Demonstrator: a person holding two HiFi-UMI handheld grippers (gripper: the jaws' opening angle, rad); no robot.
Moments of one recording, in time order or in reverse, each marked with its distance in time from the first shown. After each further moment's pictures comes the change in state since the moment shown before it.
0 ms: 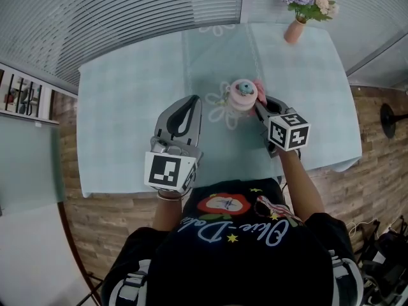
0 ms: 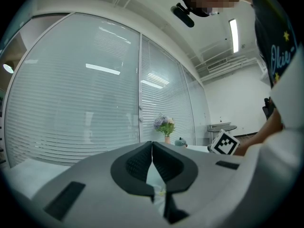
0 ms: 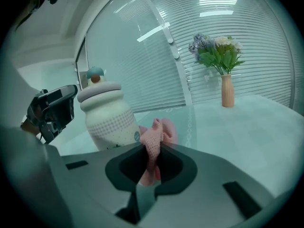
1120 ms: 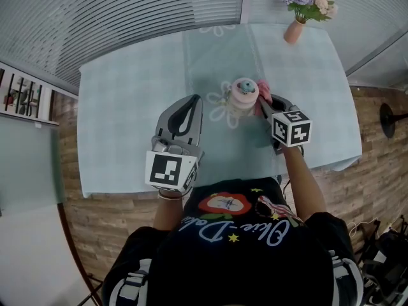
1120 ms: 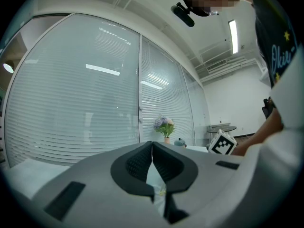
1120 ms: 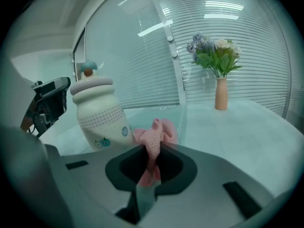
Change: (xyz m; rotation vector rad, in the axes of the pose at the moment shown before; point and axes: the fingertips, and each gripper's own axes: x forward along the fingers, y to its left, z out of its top) left arm -0.005 0.000 0.002 -0.003 -0.012 -0.004; right arm -0.005 -0.021 -0.006 -0.054 0.047 -0.077
